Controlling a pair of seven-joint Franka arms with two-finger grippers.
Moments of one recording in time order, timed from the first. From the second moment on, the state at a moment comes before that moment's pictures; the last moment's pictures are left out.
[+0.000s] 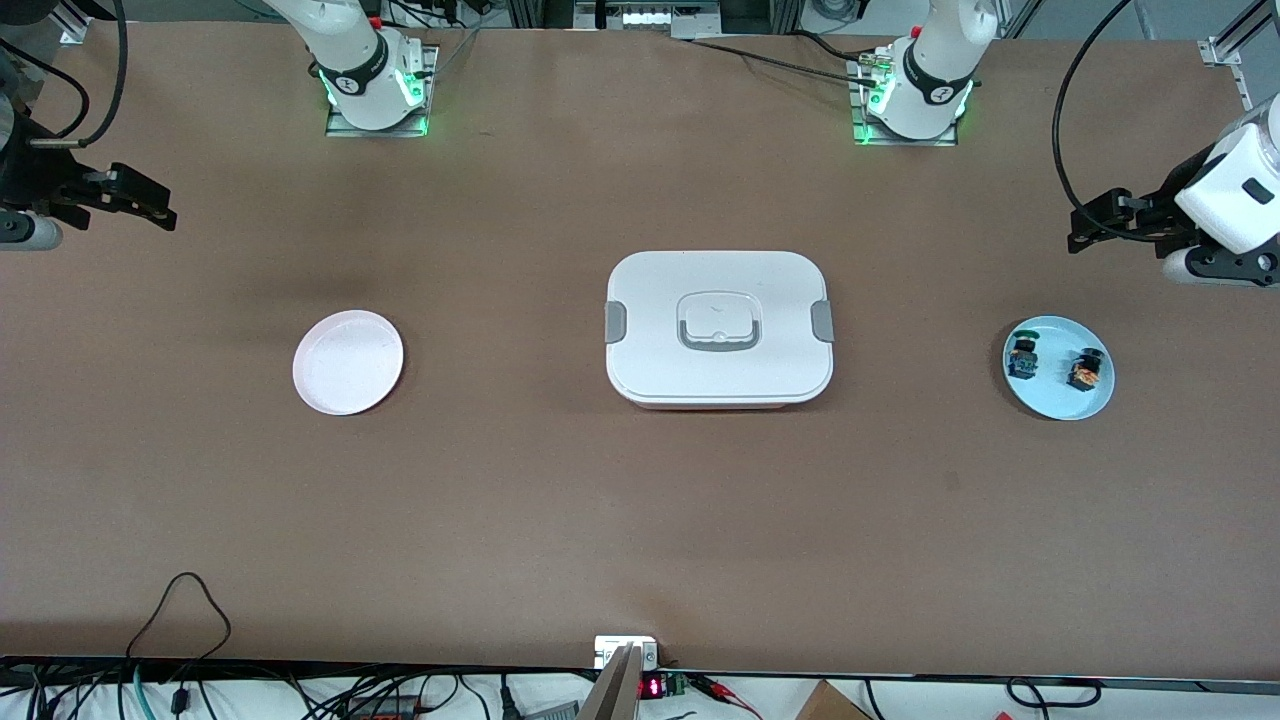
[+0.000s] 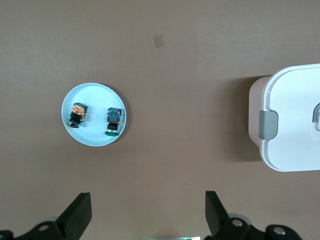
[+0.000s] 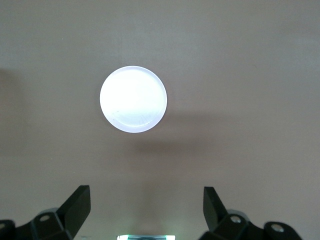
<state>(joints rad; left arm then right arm) -0.07 0.02 0.05 -1.61 0.00 1.51 0.03 0.02 -0.07 -0.05 -1.72 -0.04 1.58 -0.04</state>
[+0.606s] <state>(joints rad) -0.07 0.03 0.05 -1.59 0.00 1.50 0.03 0.02 -0.06 -0.05 -1.70 -0.04 1.60 -0.04</state>
